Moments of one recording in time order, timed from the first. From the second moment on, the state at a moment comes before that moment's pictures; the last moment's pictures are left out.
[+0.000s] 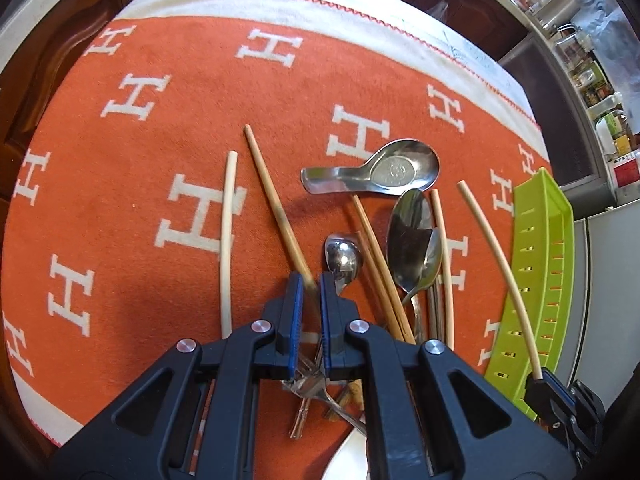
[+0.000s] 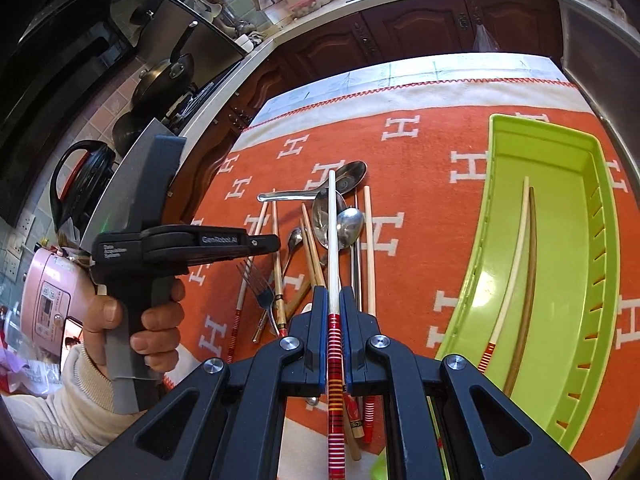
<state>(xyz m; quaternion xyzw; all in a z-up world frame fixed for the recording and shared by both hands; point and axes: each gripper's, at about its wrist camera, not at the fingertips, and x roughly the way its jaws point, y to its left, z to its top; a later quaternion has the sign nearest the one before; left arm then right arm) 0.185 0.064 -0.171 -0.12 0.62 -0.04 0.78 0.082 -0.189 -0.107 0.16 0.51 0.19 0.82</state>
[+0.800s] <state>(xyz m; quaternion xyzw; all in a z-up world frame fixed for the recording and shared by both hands) 0.177 0.081 -0.170 -0.18 0.62 -0.03 0.76 0.080 -0.198 -0.110 0.19 0.51 0.18 0.82</state>
